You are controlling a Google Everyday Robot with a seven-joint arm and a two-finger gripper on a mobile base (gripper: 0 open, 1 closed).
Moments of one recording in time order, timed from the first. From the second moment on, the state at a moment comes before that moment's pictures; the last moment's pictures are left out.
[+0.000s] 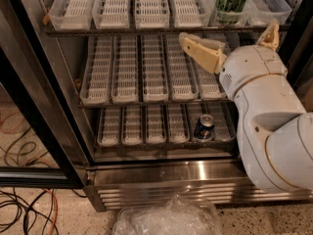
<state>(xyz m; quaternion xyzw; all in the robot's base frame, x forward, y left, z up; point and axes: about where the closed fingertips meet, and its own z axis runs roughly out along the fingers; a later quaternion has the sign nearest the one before) 0.538 -0.152 1.045 -0.07 0.61 0.02 0.79</state>
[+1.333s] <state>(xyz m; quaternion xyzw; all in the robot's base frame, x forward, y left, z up) 0.577 -0.151 1.052 -0.03 0.61 0.03 0.79</state>
